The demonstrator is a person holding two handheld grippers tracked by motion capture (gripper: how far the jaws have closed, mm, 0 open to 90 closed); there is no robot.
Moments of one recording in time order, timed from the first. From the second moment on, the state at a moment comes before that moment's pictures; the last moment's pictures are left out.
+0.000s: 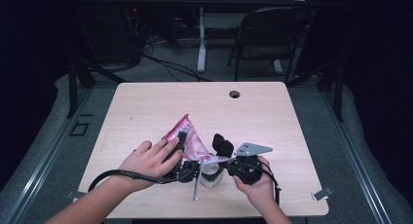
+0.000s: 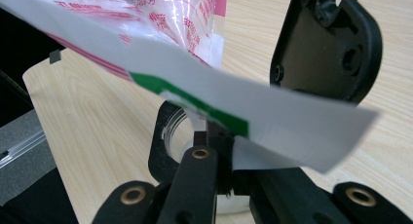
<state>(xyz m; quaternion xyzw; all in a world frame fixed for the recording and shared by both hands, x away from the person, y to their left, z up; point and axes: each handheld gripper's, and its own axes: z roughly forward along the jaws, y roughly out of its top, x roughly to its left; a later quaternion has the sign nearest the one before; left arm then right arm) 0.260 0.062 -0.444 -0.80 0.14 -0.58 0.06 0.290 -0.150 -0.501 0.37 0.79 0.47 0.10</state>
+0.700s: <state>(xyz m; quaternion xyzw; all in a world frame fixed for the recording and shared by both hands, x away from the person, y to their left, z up) 0.258 0.061 -0.444 -0.79 0.15 -0.59 0.07 0.291 -0.150 -0.503 0.37 0.80 0.47 0.10</state>
